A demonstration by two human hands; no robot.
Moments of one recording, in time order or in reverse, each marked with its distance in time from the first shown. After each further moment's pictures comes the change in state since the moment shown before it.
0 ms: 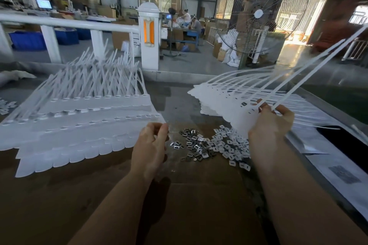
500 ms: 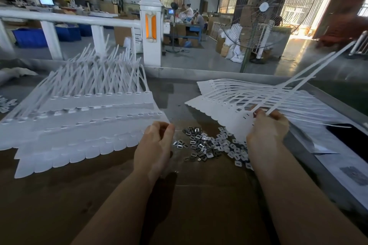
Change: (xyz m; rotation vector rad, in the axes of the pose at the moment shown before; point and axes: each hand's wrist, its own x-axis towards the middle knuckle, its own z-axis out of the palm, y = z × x) left_hand 0.002 -0.005 0.004 0.100 -0.043 0.008; right_hand 0.000 0.019 -0.001 -0.087 -0.037 0.118
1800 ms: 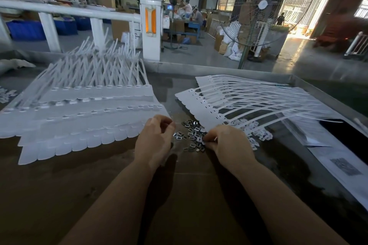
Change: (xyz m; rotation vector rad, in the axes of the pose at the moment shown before) left_hand -0.002 0.001 -0.001 0.155 0.005 0.065; right_hand -0.055 0.023 -0.033 -1.402 -0.862 -0.824
